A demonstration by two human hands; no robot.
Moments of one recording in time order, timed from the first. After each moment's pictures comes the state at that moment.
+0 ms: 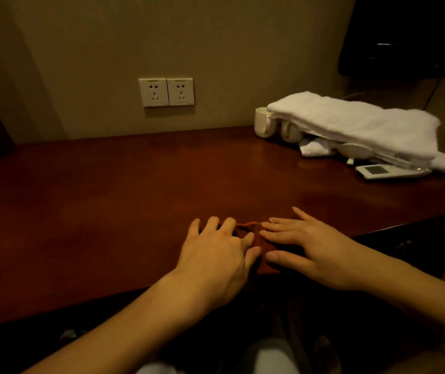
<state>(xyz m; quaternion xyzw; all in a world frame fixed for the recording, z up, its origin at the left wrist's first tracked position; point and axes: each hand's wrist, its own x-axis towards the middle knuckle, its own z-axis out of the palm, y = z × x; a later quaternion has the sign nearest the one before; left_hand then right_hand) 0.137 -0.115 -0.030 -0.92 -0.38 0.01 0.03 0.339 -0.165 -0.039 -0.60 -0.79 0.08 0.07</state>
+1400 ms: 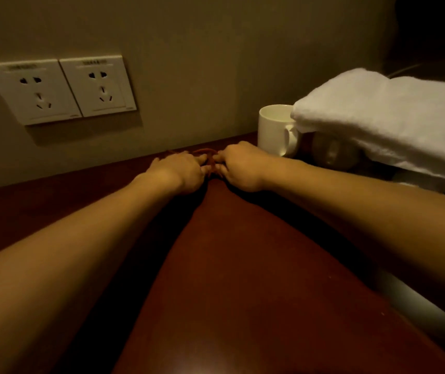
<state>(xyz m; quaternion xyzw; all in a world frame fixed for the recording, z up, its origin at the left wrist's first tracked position) 0.311 0.361 -0.044 -0.89 -0.46 0.06 -0.03 0.442 0.291 -0.036 -0.68 -0.73 -0.01 0.02</state>
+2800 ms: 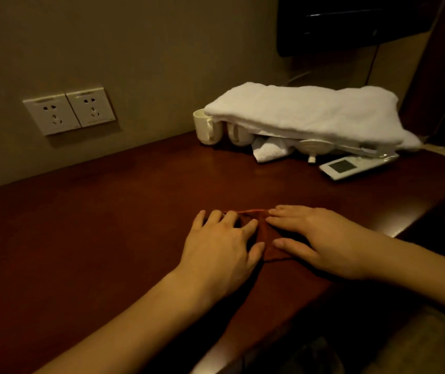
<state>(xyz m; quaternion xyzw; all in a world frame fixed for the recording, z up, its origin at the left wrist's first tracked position) 0.267 -0.012 -0.038 -0.96 -0.27 -0.02 0.04 0.444 -0.111 -0.037 -0.70 -0.71 0.04 0.07</state>
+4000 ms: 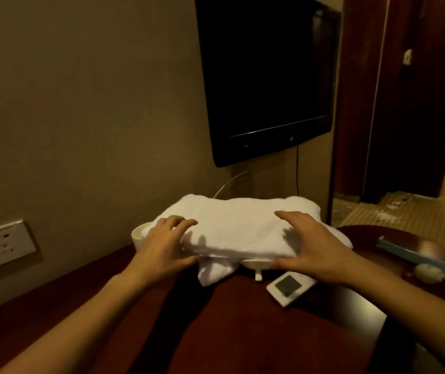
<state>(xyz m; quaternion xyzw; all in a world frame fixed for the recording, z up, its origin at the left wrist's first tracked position) 0.413 0.163 0.058 -0.96 -0.16 -0.21 -0.04 0.614 -0.084 0.048 -0.79 -0.53 -0.06 0.29</state>
